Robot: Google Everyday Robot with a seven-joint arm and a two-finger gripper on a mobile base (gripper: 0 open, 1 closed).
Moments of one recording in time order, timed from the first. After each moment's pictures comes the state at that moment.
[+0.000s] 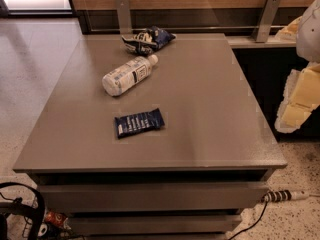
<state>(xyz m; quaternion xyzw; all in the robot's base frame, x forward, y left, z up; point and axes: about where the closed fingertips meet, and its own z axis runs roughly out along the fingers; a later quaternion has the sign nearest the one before) 0.438 -0.214 0.984 -0.60 0.78 -0.04 0.17</state>
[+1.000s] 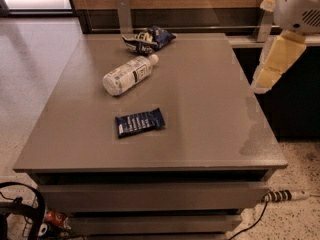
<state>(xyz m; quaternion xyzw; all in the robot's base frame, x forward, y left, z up) 0.512 -0.203 1.006 -0.60 0.76 -0.08 0.23</state>
